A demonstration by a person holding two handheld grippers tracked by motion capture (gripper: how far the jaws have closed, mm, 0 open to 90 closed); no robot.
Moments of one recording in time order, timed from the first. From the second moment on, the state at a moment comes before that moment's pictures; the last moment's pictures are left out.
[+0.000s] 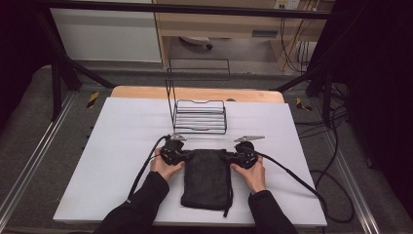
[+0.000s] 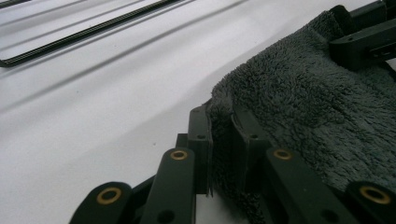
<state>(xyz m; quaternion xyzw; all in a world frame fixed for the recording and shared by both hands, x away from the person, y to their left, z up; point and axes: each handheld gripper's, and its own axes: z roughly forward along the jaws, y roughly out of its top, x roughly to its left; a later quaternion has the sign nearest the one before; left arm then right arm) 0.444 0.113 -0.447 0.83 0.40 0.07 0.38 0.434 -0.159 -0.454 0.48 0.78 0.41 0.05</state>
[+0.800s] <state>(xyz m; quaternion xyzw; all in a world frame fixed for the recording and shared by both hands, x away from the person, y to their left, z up) 0.431 0.123 -0.410 0.81 0.38 0.08 0.43 0.421 -0.162 -0.427 0.45 0.76 0.46 0.07</state>
